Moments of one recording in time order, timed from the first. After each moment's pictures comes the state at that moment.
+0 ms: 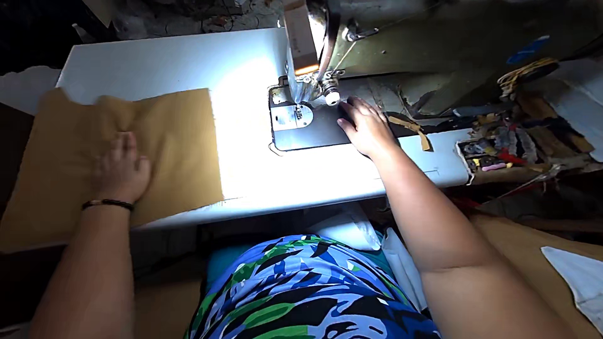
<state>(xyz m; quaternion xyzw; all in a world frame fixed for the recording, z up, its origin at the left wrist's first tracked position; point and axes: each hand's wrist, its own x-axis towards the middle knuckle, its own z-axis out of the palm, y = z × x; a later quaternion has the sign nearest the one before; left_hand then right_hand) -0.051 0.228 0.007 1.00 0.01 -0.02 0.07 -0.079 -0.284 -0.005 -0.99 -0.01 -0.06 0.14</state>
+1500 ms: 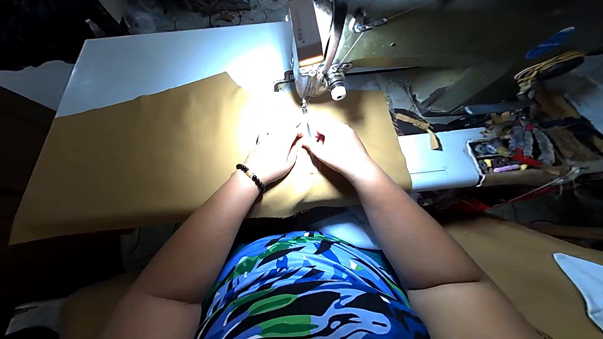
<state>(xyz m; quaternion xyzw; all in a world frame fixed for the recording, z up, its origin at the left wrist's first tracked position) -0.063 -0.006 -0.008 0.90 -0.37 -0.01 0.23 -0.104 -0.194 0.017 -0.95 -0.08 -0.09 0.28</state>
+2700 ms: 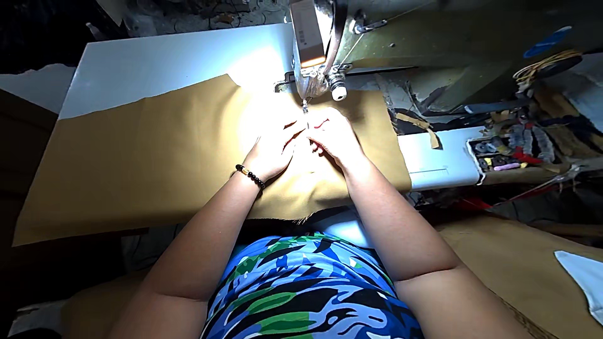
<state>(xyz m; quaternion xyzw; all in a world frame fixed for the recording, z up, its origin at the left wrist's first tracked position) -0.056 -0.002 -0.010 0.87 -0.37 0.03 0.33 -0.083 -0.187 0.010 -0.82 0.11 -0.01 0.57</state>
